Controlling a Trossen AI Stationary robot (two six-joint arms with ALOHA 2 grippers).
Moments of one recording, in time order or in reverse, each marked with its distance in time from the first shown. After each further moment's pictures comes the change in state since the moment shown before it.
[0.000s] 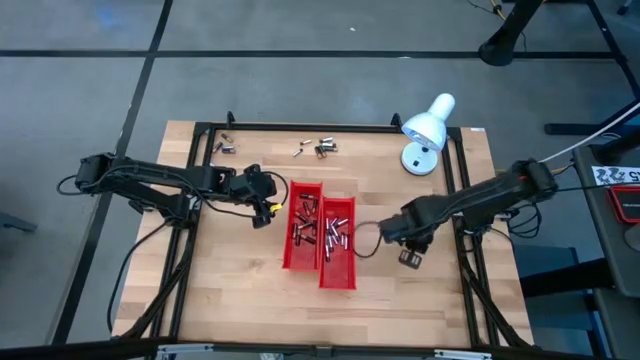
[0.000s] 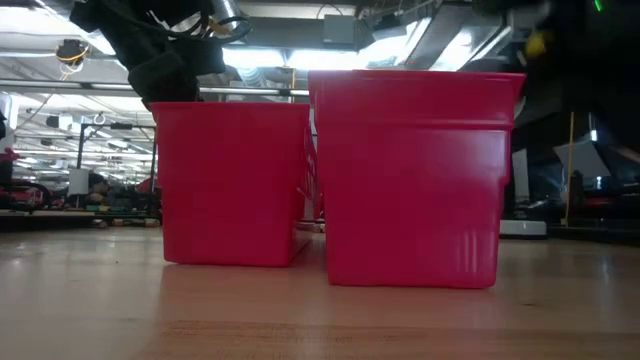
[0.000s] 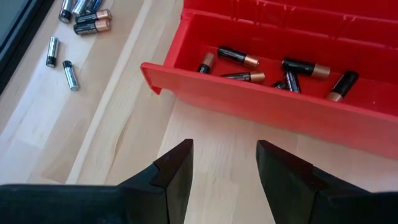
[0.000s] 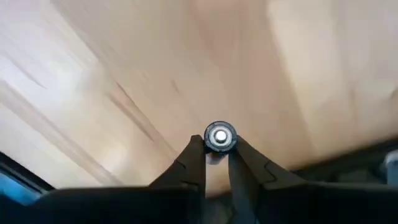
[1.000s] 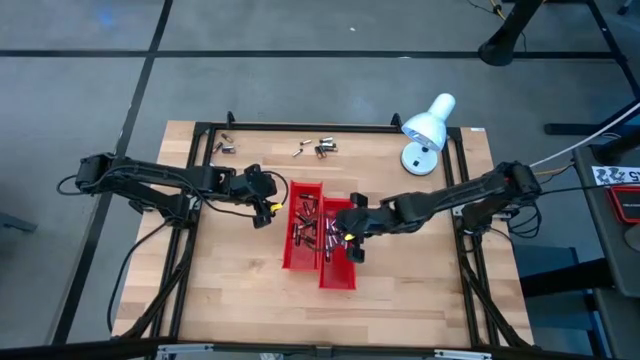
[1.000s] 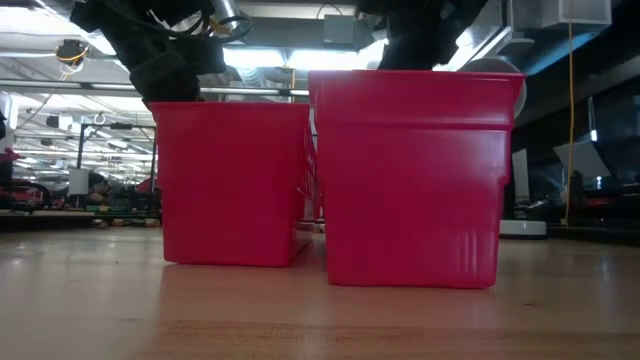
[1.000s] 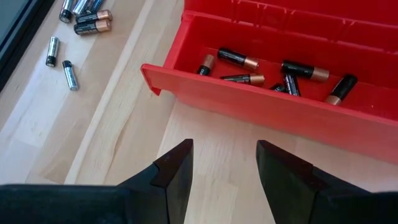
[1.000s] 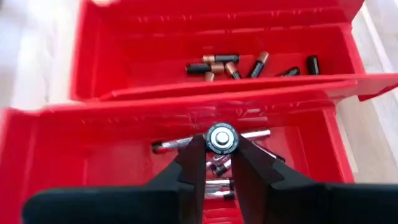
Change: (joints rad) left arm 0.000 0.000 0.000 0.005 0.000 -0.012; right arm -0.043 0.157 0.184 0.770 0.391 -0.498
